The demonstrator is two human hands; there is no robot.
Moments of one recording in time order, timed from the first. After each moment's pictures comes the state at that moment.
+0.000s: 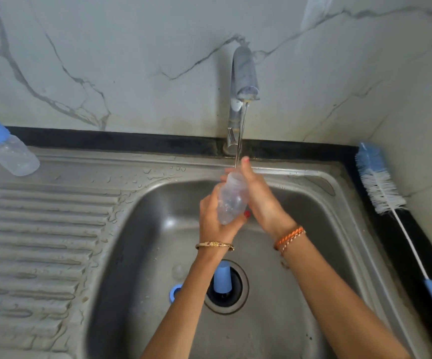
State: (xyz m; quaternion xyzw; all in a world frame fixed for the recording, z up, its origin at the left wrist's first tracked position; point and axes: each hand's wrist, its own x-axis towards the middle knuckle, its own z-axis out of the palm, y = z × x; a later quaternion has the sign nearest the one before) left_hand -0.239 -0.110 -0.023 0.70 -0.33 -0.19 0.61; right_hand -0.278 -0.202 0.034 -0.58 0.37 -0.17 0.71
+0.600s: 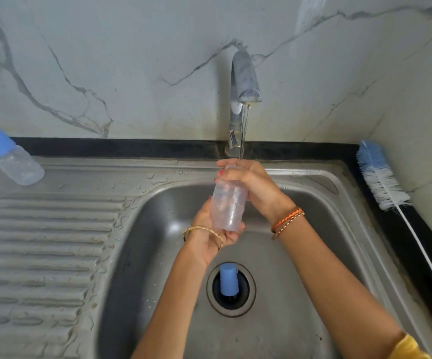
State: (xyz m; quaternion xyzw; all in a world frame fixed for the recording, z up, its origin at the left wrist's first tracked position) left_hand -0.221 -0.098 0.016 0.51 0.02 -0.54 0.67; right_hand -0.263 -0.200 0.051 -0.60 0.27 -0.19 0.73
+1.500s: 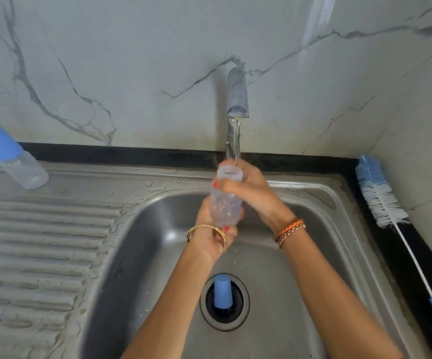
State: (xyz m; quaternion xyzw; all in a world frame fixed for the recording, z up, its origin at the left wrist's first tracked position) left_hand -0.229 -0.123 0.031 0.46 0.08 -0.54 0.70; right_hand -0.279 -0.203 0.068 -0.71 0.17 -0.20 0.66
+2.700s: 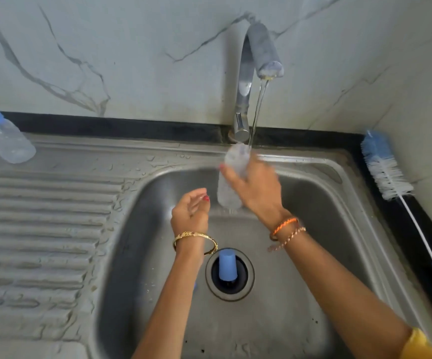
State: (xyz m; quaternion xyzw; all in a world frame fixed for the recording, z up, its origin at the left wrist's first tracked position) left_hand -0.221 -0.071 -0.007 0.69 -0.08 -0.21 0.69; right_hand -0.271 -0.176 0.033 -0.84 0.41 -0.24 0.27
